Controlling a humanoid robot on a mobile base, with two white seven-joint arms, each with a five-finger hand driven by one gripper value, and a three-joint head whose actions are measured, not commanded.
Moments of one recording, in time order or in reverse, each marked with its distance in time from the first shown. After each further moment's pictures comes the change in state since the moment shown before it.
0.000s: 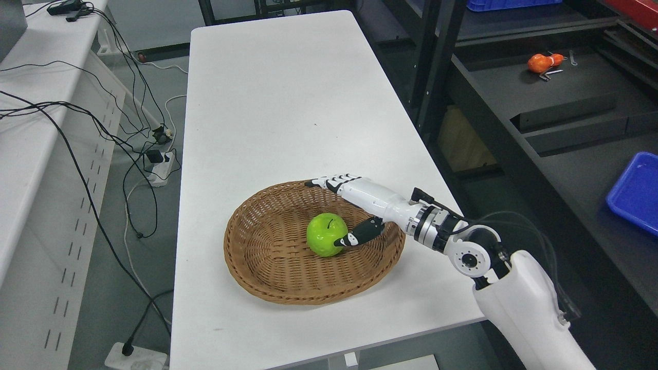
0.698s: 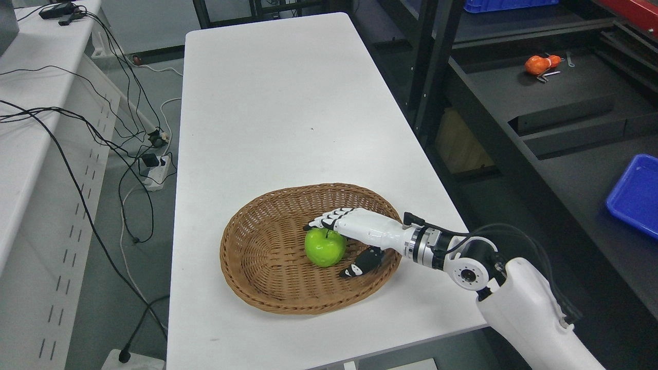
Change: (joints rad) left arm 0.000 0.000 0.000 0.000 0.000 0.000 -0.001; right arm 0.003 -0.058 0.094 0.039 0.012 -0.066 0.027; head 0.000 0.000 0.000
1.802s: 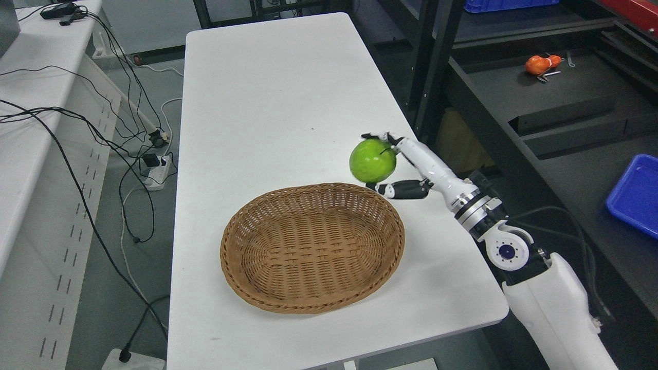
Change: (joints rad) left arm 0.000 0.000 0.000 0.000 0.000 0.000 0.000; right arm 0.047 0.031 -0.269 -0.026 -0.249 0.177 -0.412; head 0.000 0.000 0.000
